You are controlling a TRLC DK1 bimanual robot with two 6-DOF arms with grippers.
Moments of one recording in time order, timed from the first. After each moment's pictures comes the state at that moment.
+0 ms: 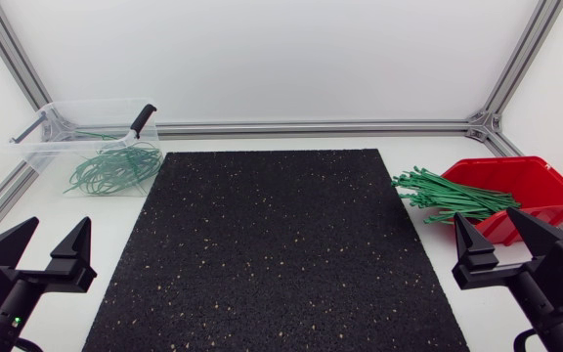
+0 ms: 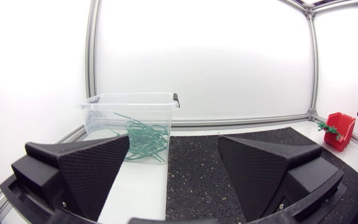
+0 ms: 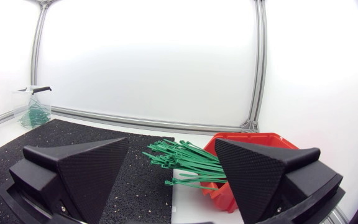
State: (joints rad) left arm 0.00 0.06 0.02 -0.01 0.01 0.00; right arm 0.02 0.06 0.03 -0.03 -0.01 -0.08
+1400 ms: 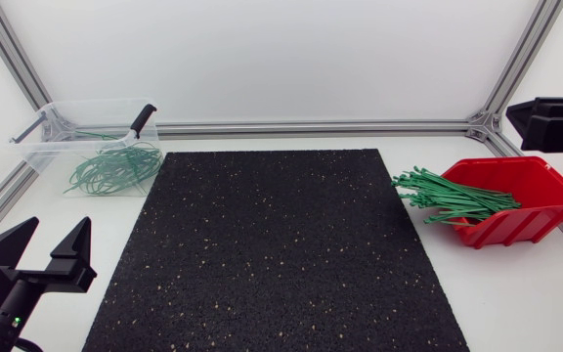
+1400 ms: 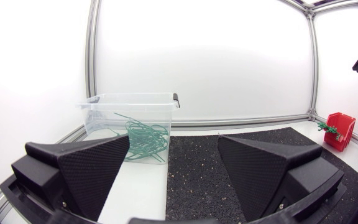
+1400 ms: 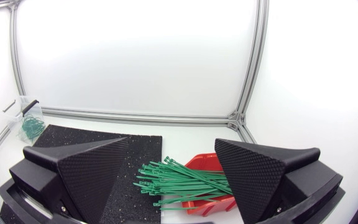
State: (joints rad) left arm 0.00 0.06 0.02 -0.01 0.01 0.00; right arm -0.04 0.78 0.90 -0.49 0.01 -0.06
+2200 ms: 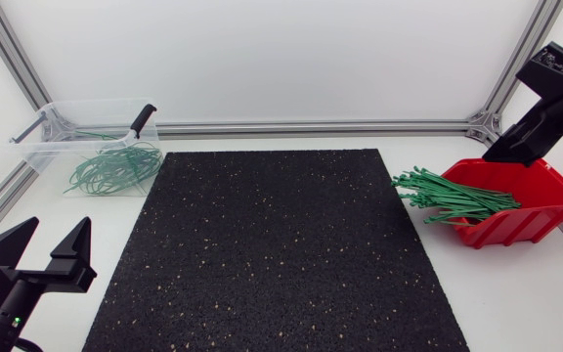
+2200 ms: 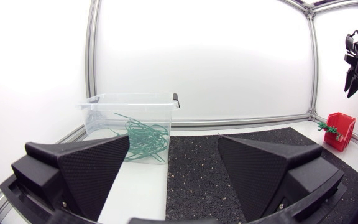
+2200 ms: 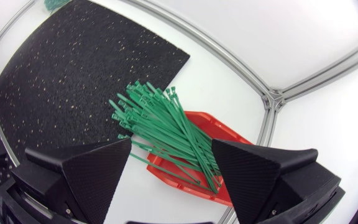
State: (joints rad) left arm 0.00 0.06 0.02 -0.01 0.01 0.00; right arm -0.23 1.46 1.41 -1.04 -0.17 -0.83
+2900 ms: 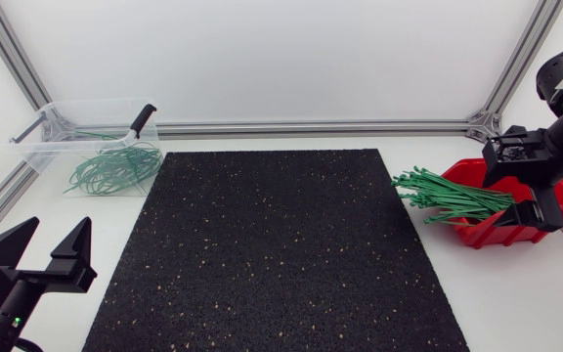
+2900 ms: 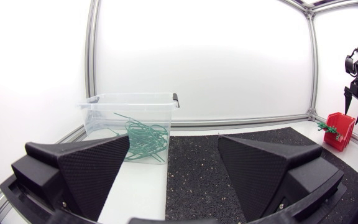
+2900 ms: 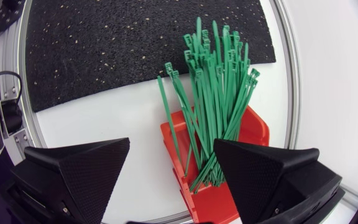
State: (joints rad) left arm 0.00 0.06 0.02 -0.01 0.01 0.00; right arm -0.21 1.51 1.21 -1.06 -0.02 -1.59
